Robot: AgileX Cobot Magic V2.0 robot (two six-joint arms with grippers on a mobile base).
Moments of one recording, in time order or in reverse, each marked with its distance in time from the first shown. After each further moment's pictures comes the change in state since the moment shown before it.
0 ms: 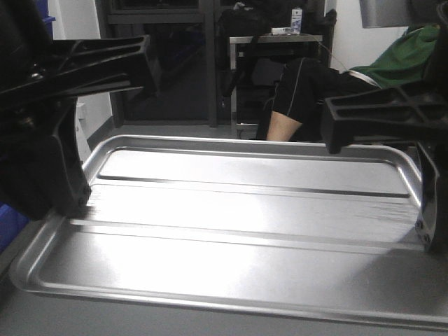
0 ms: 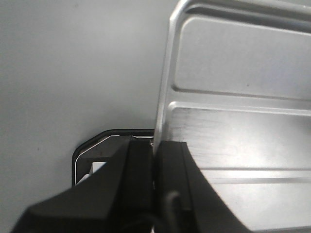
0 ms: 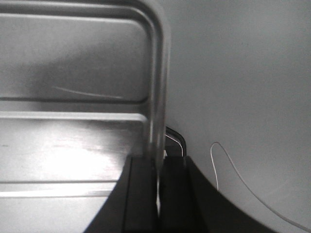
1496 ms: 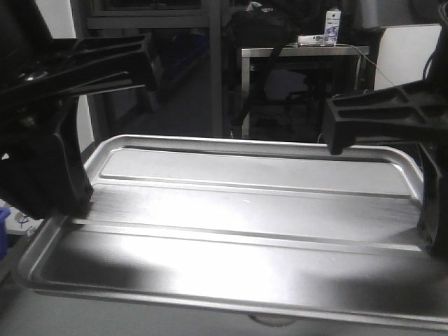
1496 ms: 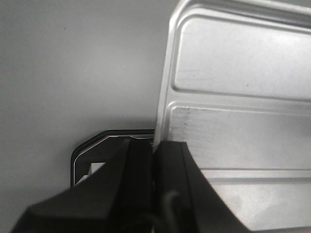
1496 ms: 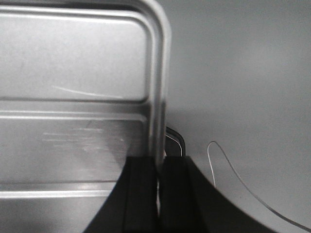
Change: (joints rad) left arm 0.000 0.000 0.000 0.000 -0.004 0.000; right arm 0.000 0.000 0.000 0.000 0.005 0.001
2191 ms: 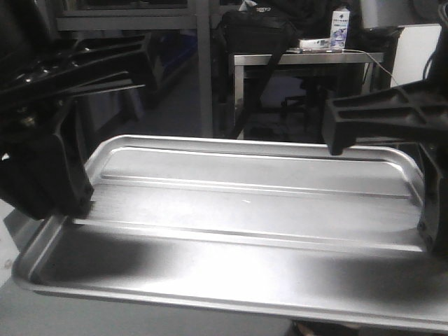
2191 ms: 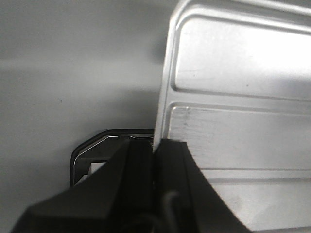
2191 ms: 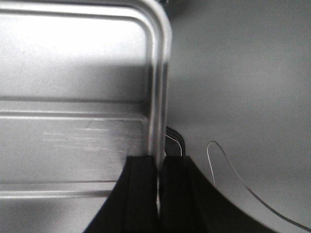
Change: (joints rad) left arm 0.000 0.000 0.000 -0.002 0.000 0.000; right arm 0.000 0.000 0.000 0.000 0.000 0.000
